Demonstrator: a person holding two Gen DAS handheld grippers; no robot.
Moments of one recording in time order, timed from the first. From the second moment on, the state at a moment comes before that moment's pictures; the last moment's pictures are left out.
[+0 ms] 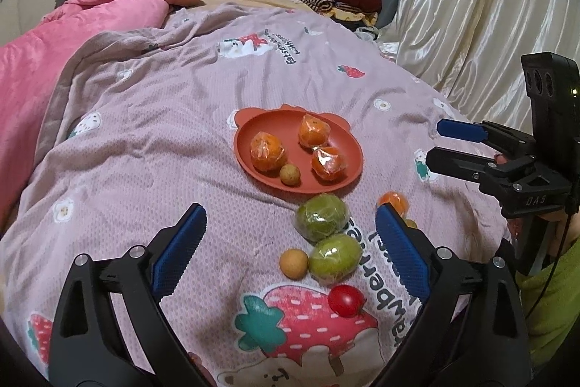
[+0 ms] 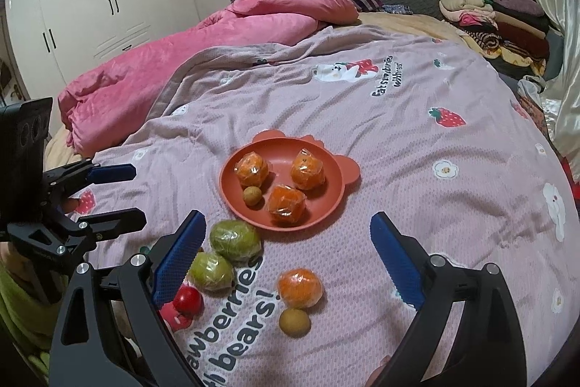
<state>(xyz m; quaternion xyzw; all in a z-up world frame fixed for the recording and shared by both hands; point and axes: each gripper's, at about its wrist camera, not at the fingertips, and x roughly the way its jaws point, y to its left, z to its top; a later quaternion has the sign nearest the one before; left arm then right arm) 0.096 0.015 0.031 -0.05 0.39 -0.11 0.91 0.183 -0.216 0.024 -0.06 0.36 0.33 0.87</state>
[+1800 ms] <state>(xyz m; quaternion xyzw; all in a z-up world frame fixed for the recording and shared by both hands) 0.068 -0.034 -0.013 -0.04 0.48 -0.13 0.87 0.150 -0.253 -0.010 -0.04 0.38 0.33 0.86</state>
